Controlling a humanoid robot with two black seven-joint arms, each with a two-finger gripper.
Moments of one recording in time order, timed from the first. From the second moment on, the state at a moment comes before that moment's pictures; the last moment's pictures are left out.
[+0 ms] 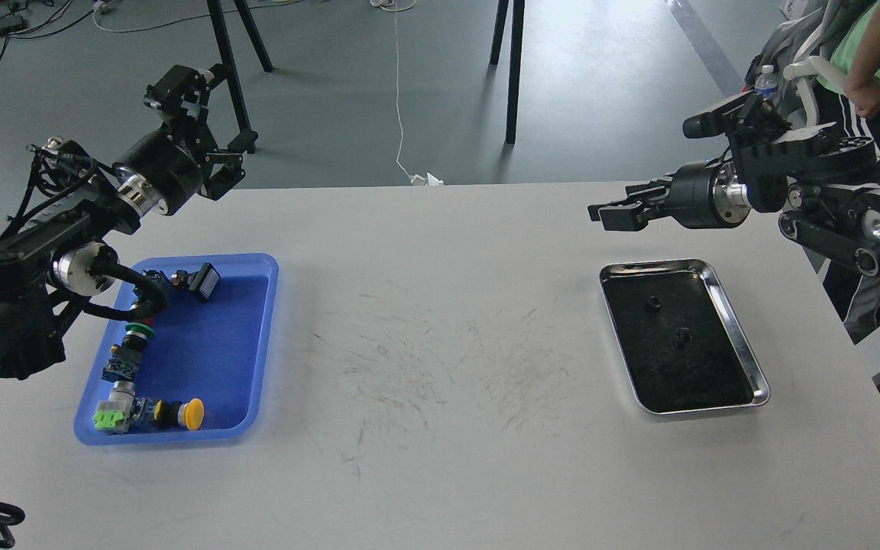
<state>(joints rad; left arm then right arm) -0.94 0.39 -0.34 -0.50 0.17 -0.49 -0.49 1.39 -0.48 -0.43 0.74 -1.17 0.16 0.49</state>
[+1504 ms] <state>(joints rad) -0.96 0.25 -0.39 -0.32 0.13 -0.49 -0.49 0.98 -0.53 0.25 0.81 -0.15 0.06 0.49</state>
